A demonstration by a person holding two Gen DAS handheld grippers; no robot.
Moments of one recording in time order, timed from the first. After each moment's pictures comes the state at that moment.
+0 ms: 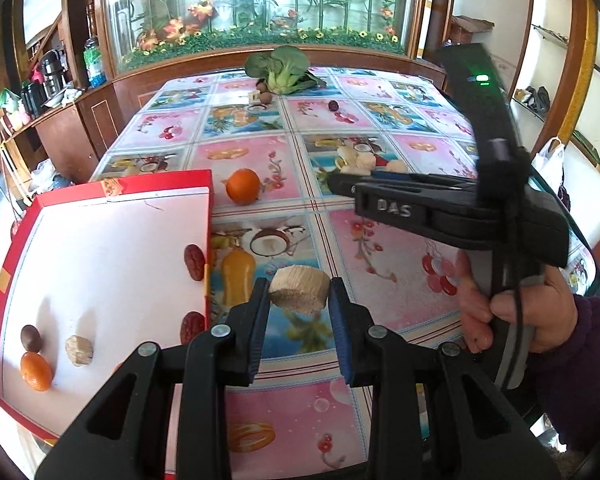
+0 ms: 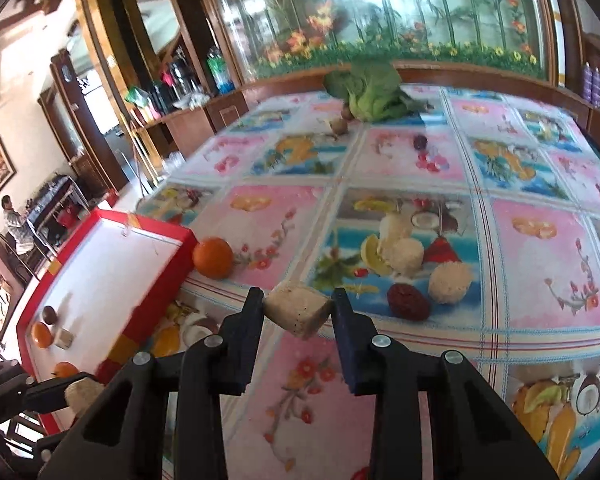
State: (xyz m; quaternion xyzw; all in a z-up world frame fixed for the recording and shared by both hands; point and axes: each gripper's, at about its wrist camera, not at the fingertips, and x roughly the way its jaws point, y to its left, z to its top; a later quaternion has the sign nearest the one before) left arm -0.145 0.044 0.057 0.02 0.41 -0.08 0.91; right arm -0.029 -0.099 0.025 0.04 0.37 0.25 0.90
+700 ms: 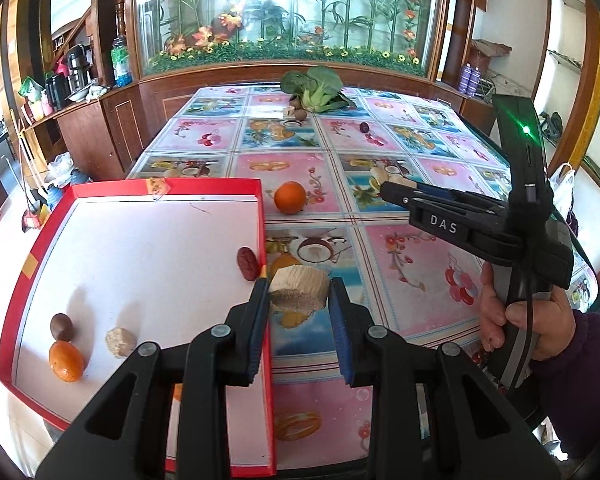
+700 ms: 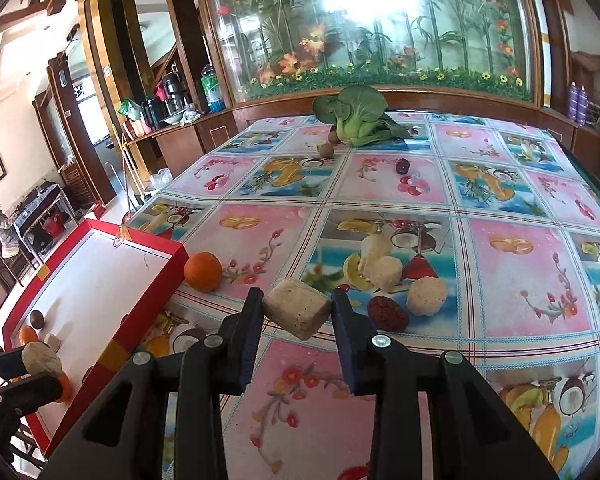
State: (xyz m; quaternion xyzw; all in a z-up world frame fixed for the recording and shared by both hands) left arm -0.157 0.081 0.067 -0.01 0.39 -0.05 0.92; right arm -0.034 -0.103 0.029 0.03 0.34 0.22 0.92
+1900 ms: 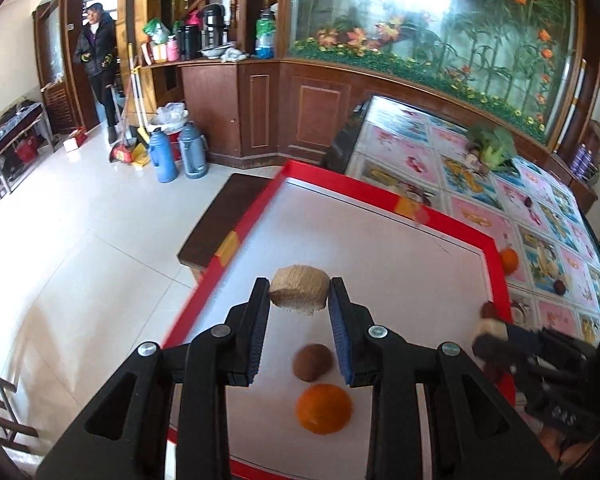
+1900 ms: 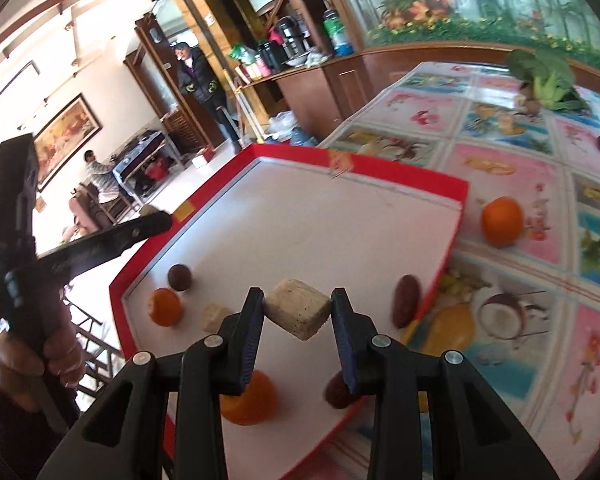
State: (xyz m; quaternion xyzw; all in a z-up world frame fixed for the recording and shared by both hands) left arm -0.160 0.275 0.066 -0.10 0.38 0.16 0.91; right arm -0.080 0.045 0.021 0.03 0.41 0.43 0.81
